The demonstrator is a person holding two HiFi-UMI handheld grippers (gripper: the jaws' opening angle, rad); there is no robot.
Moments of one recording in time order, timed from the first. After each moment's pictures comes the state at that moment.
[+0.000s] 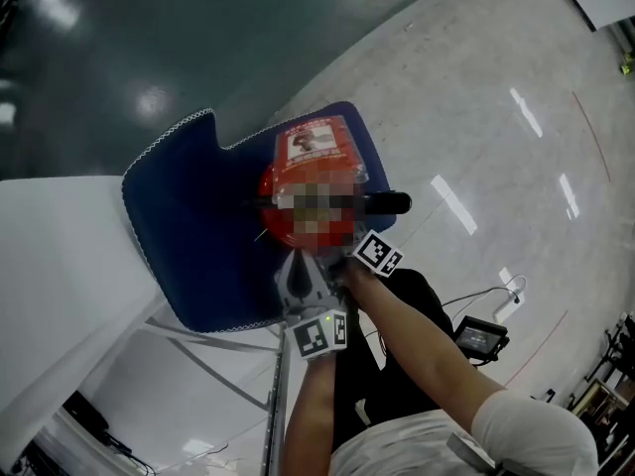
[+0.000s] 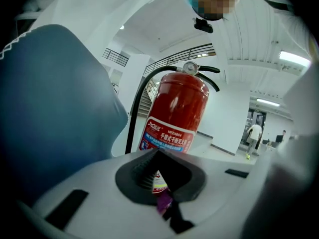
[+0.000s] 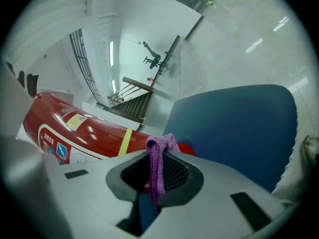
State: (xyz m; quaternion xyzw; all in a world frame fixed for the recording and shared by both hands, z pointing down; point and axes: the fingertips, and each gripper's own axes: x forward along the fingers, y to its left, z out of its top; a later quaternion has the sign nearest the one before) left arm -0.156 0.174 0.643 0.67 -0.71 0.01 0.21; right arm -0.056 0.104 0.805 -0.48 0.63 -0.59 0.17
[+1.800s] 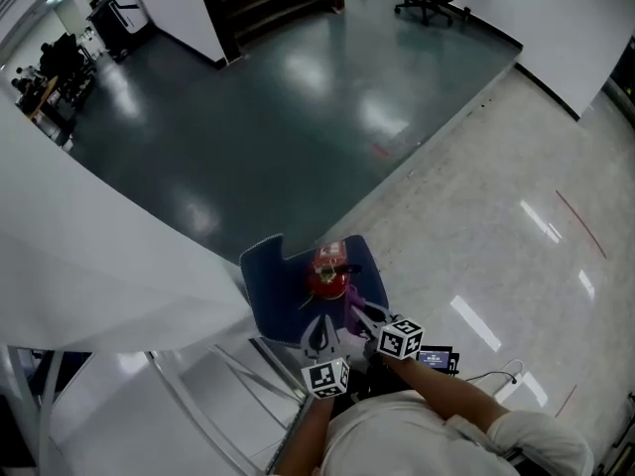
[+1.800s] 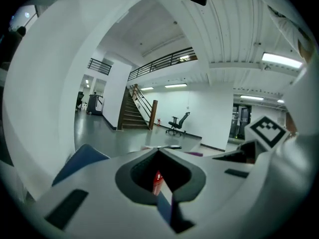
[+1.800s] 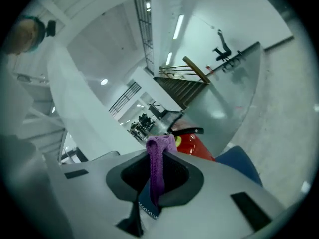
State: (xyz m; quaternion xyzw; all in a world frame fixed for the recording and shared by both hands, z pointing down) left arm -0.133 0.201 0.399 0.73 -0.67 0.04 0.14; right arm -0.056 0.167 0.434 -0.33 0.85 -0.40 0.01
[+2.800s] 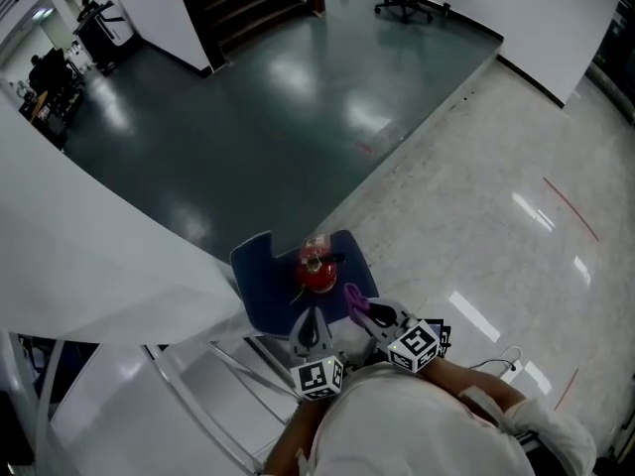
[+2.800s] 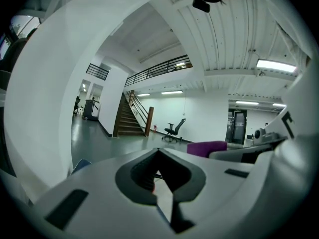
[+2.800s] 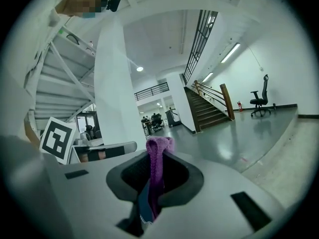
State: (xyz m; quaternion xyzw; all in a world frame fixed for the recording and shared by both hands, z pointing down) left arm -0.117 0.213 0.316 0.74 -0.66 0.02 0.12; right arm -0.018 0.210 0.313 -0.31 0.94 -0.16 -0.05
